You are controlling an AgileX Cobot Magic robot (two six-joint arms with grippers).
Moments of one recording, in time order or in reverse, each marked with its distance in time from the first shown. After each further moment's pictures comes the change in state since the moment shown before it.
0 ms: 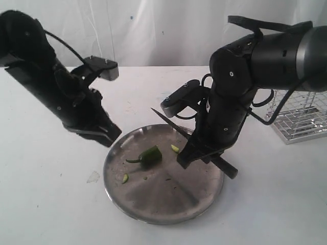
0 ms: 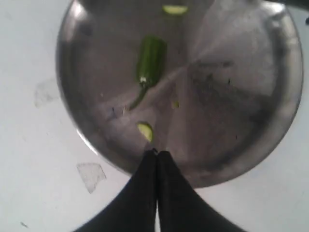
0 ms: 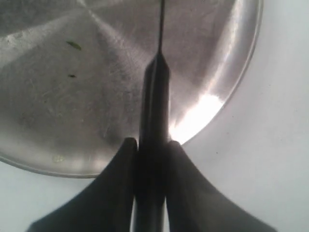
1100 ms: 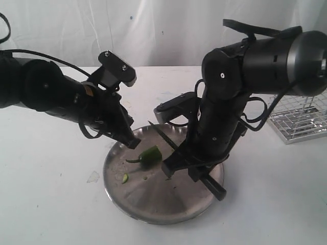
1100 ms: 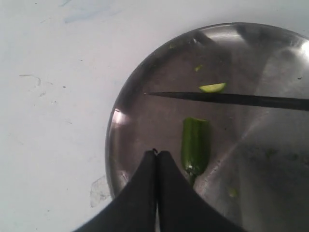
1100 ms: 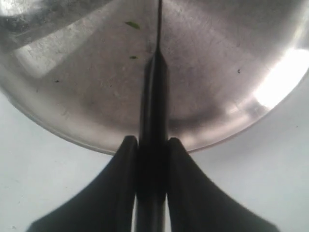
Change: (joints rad) left arm -0.132 -0.014 0.178 0.162 -0.593 0.008; right arm 0.033 0.011 0.000 0.160 0.068 0.079
